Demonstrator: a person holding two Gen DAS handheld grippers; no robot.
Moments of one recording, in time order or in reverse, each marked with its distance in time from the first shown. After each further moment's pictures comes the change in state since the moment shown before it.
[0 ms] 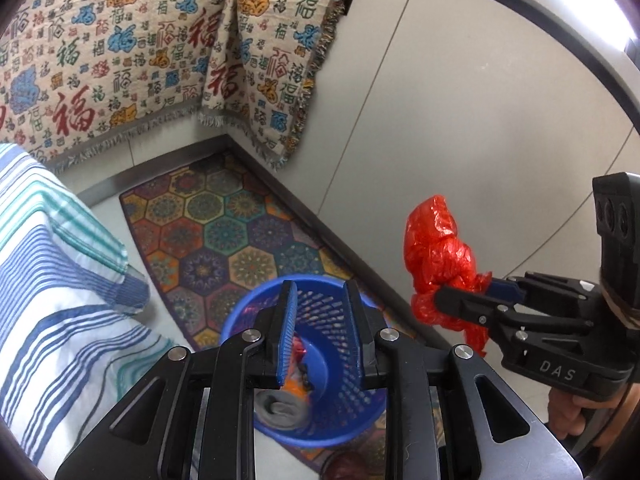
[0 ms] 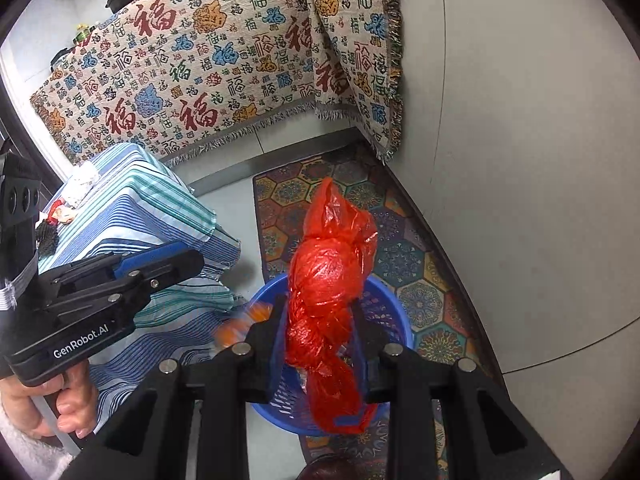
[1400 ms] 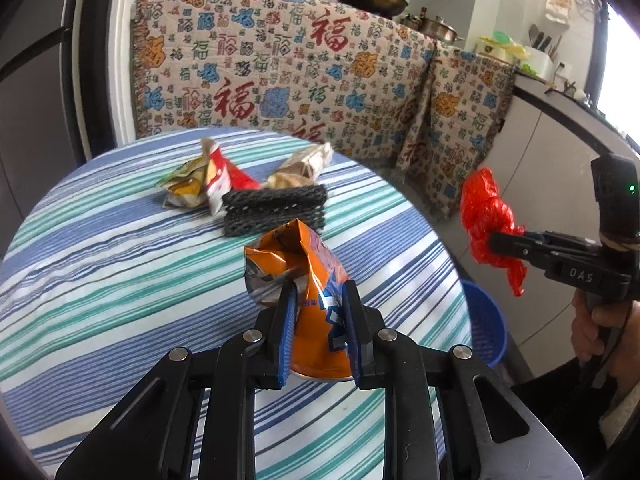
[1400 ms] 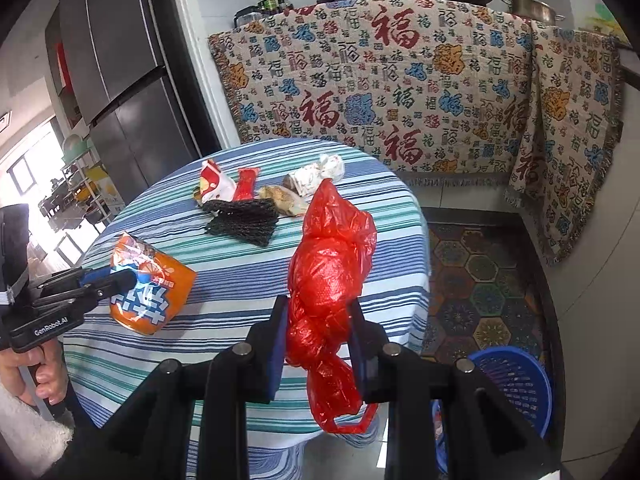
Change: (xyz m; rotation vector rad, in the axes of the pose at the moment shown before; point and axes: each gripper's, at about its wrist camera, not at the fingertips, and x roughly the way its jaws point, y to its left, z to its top) left arm -0.309 0.188 -0.129 -0.224 -0.241 0.374; right arm -0.055 0.273 -0.007 -0.365 -0.123 0.316
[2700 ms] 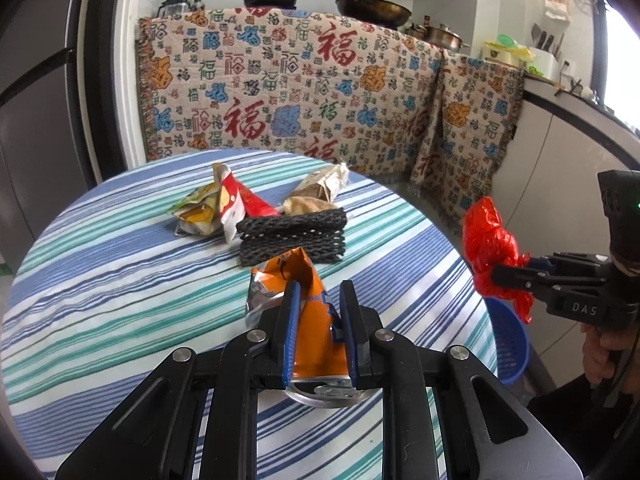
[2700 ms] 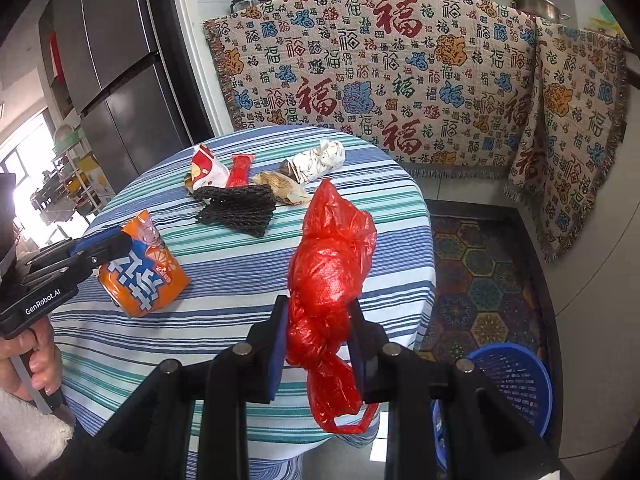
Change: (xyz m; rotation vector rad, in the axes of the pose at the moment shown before) left arm 0.014 0.010 0.005 0.035 -0.061 0.072; right arm 0.026 0.017 -0.004 -0.020 0.041 -0.025
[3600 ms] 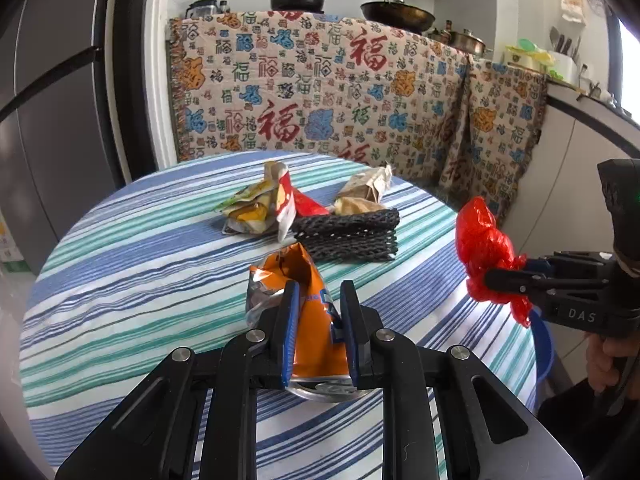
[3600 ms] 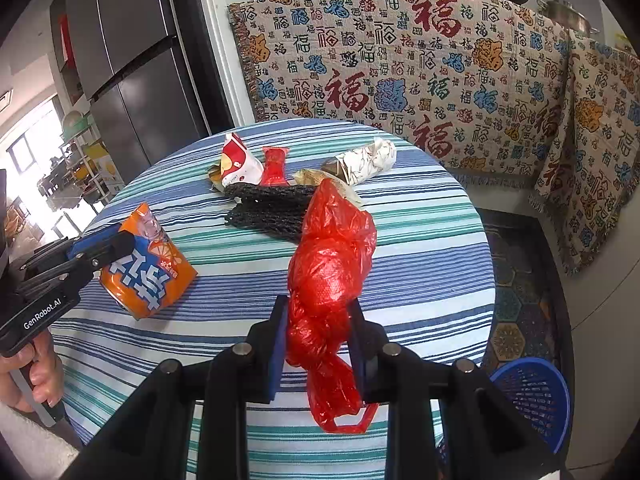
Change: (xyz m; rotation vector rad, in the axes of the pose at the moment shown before) left arm -0.004 0.036 -0.006 -0.013 -0.017 0.089; right arm 0.033 0.049 0.013 -0.046 0.013 0.026
